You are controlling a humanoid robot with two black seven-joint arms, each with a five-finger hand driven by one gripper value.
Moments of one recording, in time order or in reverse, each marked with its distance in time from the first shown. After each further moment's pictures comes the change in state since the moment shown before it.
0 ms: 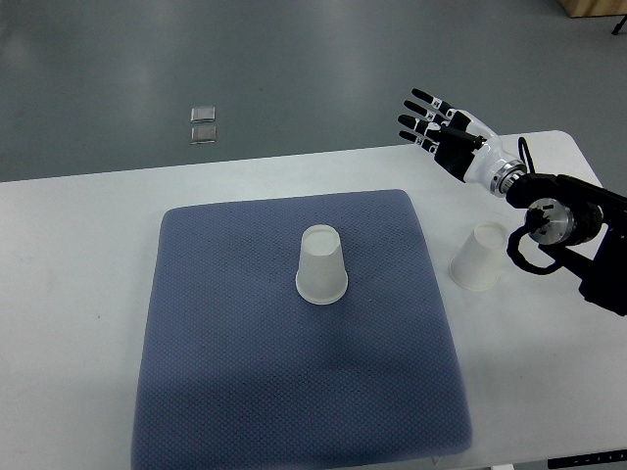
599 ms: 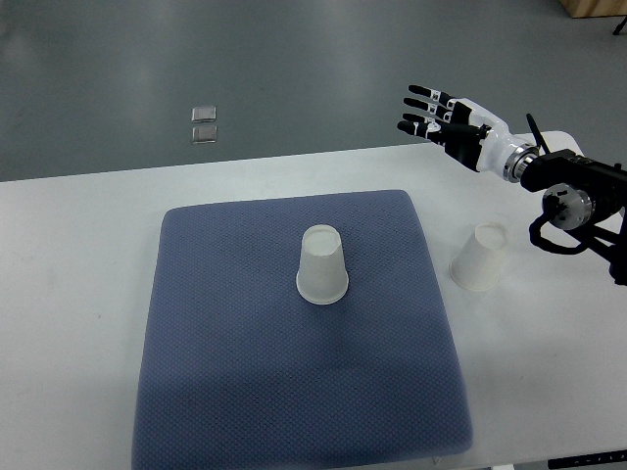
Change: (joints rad) left arm -0.007 0.000 0.001 0.001 0.000 -0.001 -0.001; right arm 0.165 -0.114 -0.268 0.034 -0.094 0.004 -0.015
